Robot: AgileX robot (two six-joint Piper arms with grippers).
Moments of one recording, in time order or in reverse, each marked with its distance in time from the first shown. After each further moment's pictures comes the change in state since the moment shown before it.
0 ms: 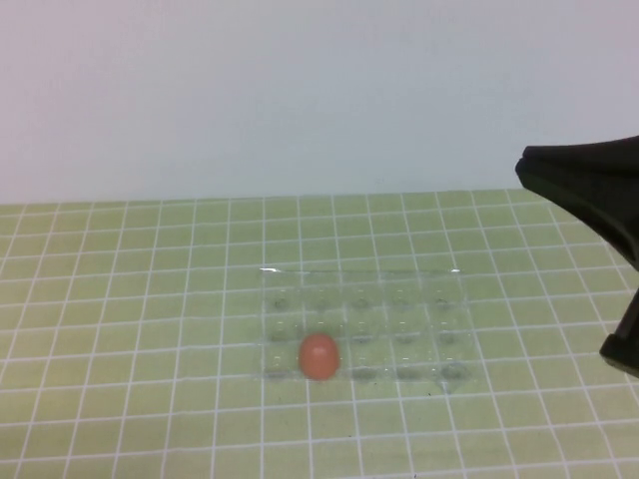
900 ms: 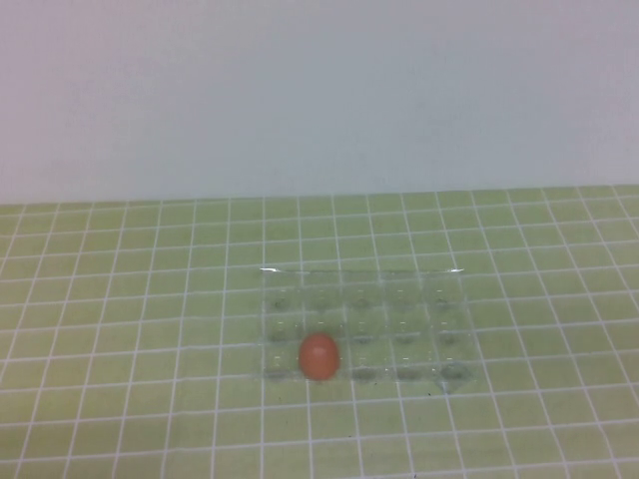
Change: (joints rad) right arm -0.613 -0.594 0.582 -0.103 -0.057 0.378; left arm 0.000 0.000 0.000 0.000 0.000 0.000
